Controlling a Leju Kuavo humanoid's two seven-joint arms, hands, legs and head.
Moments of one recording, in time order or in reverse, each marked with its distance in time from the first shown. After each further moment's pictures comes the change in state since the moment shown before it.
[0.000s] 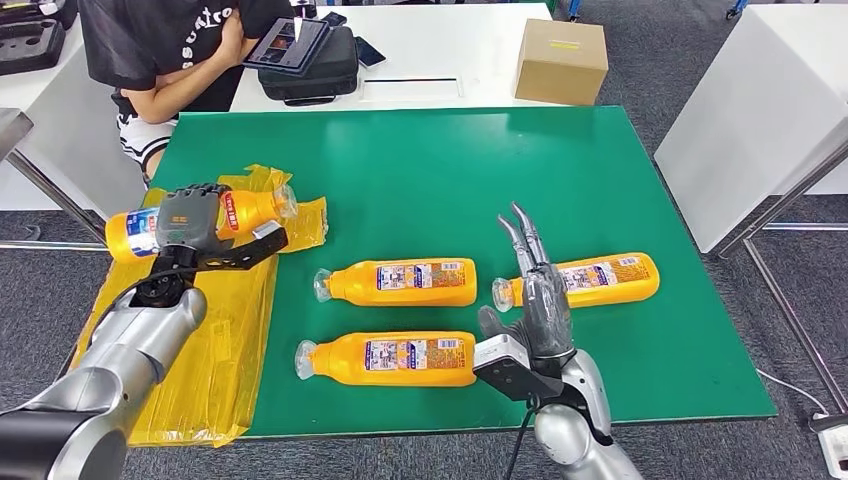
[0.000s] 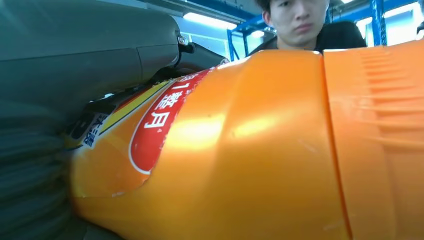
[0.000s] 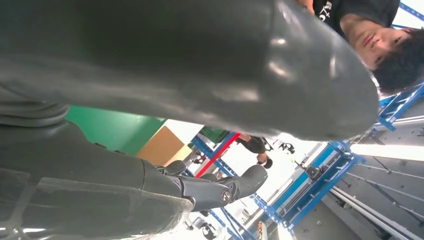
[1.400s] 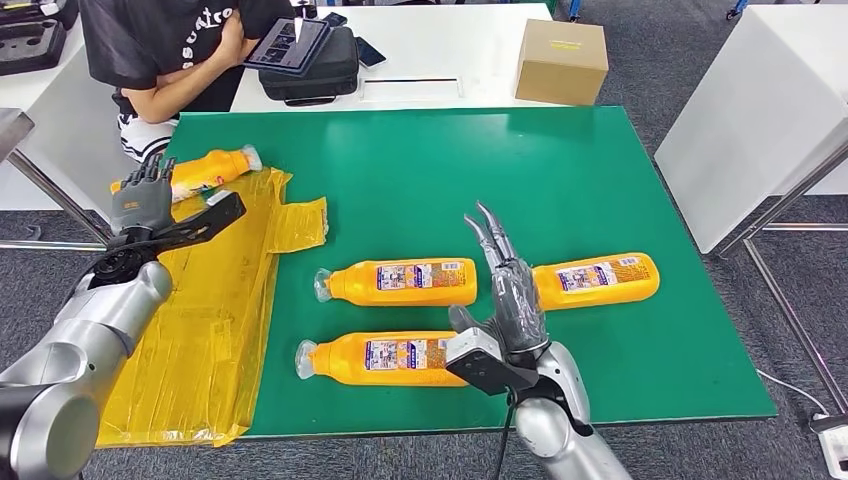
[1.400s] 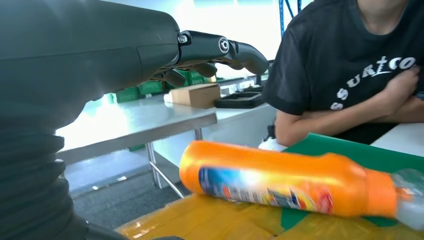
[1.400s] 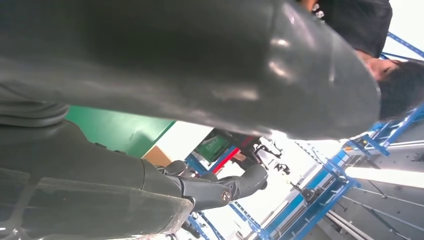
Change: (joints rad) left arm -0.098 0.057 0.120 0.090 0.112 -0.133 -0.002; right arm -0.049 0.038 0.049 0.055 0.021 0.048 0.026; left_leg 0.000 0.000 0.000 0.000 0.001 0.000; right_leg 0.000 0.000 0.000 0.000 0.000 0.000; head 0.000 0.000
